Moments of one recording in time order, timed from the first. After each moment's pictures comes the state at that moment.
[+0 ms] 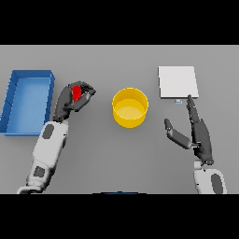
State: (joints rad) left arm -0.52 0.03 0.06 -0.89 -0.17 0.06 -0.17; right arm 0.08 -0.08 0.08 -1.67 0.22 -0.05 -0.09
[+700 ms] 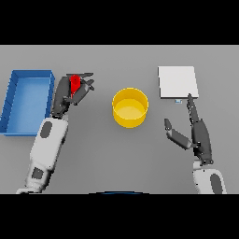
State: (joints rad) left arm -0.51 0.03 0.01 -1.07 -0.14 0.11 -0.14; right arm 0.08 -0.08 0.09 -1.68 0.23 -0.06 -0.11
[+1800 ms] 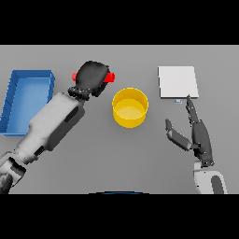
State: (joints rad) left arm -0.86 0.26 -0.57 -0.96 -0.74 -0.01 0.24; right arm 0.10 -0.09 0.10 -1.71 0.24 -0.04 -0.07
